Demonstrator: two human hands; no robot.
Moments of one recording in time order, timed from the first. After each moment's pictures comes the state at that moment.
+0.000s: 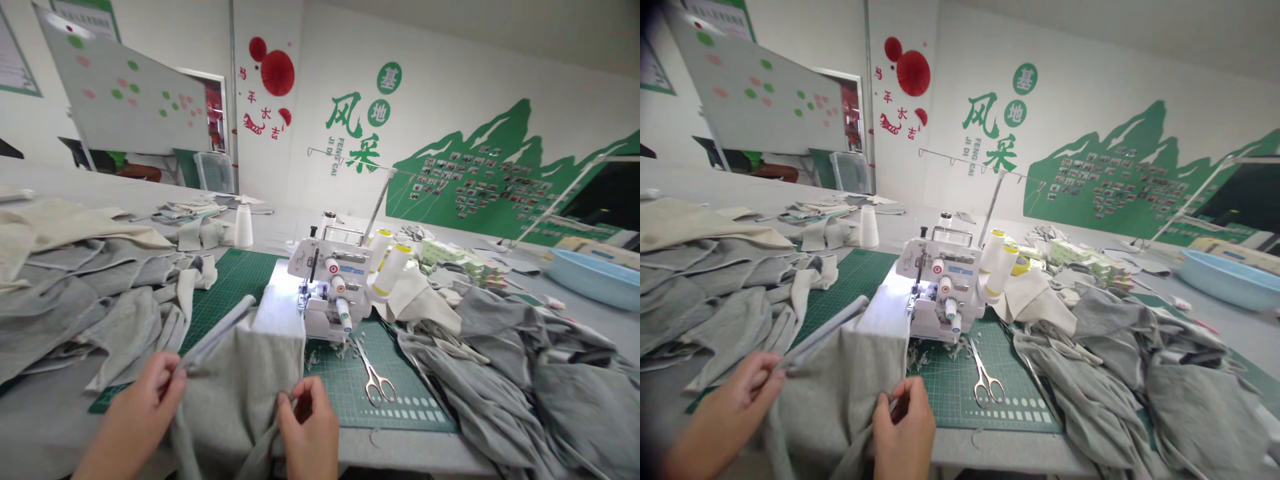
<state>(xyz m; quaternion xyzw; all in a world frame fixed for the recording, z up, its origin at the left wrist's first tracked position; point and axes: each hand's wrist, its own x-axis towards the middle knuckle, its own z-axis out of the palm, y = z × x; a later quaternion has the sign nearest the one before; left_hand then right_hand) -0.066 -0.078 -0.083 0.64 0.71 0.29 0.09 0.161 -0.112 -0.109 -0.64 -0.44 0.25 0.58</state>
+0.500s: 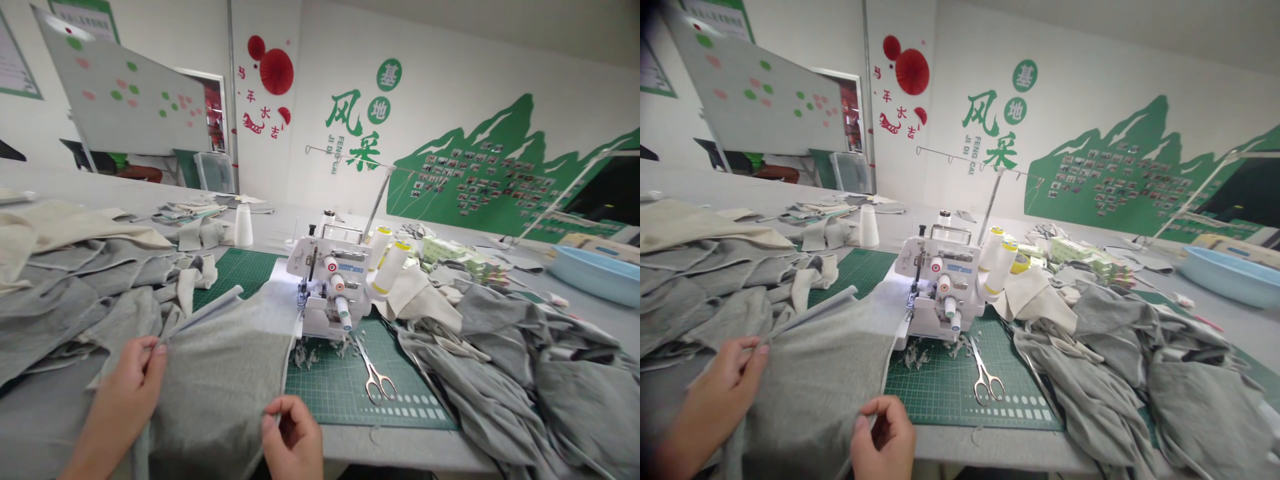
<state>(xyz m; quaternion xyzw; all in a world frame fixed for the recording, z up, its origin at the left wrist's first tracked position) -0.084 -0.058 -0.080 0.57 0.75 0.35 0.04 0.138 -0.124 -0.134 -0.54 -0.38 0.40 0.64</state>
